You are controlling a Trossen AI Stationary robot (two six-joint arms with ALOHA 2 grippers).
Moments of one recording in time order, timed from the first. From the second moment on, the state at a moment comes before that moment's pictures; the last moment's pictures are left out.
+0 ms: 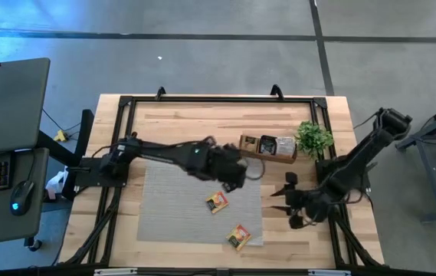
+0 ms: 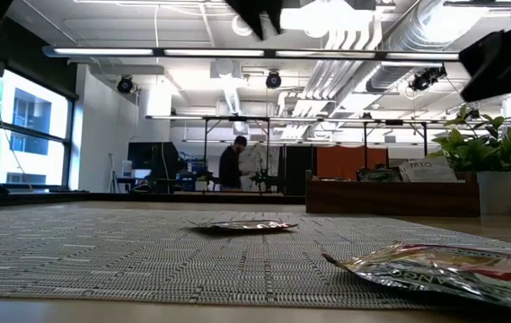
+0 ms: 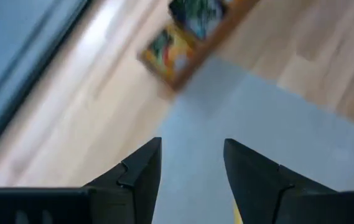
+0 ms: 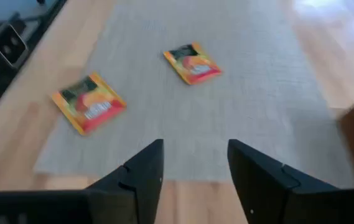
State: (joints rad) left arm -0.22 2.12 2.33 -1.43 -0.55 -0.66; right arm 0.81 1.14 0.52 -0.15 0.65 0.49
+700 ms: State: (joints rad) left arm -0.50 2.21 1.86 -1.27 -0.24 -1.43; right arm 0.63 1.70 0.54 0.57 0.46 0.37
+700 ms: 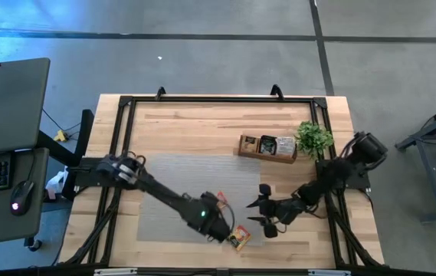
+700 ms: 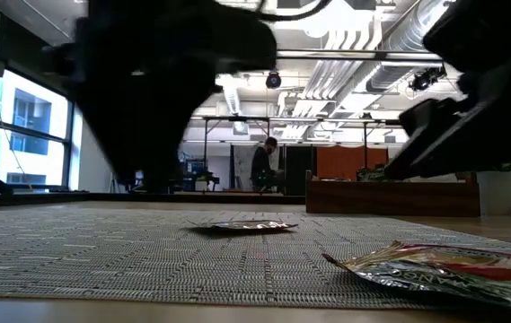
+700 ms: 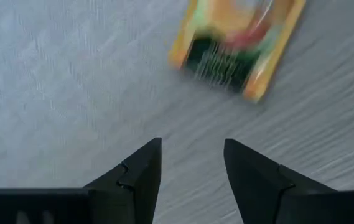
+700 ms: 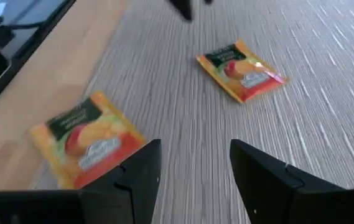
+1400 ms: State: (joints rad) left arm -0.60 2.21 1.87 -1.10 -0.36 -1.37; right arm 0.58 1.77 0.73 0.53 0.54 0.28
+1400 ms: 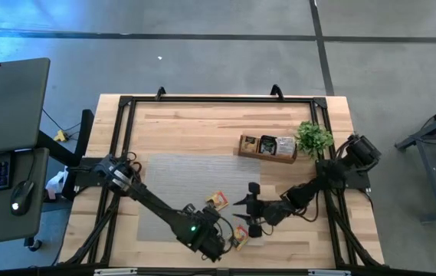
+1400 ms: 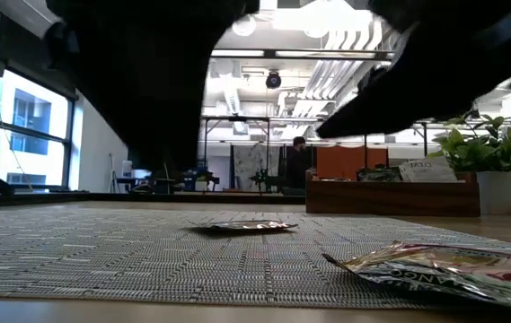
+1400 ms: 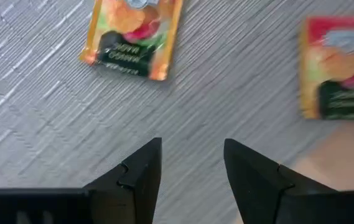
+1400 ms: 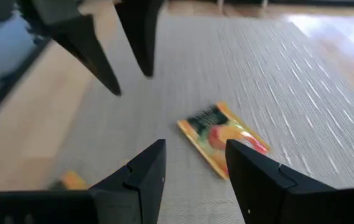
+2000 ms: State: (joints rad) left arm -0.73 2.08 1.86 -1.41 -0.63 -1.58; right arm 0.42 1.77 0.73 0.49 0.37 0.25
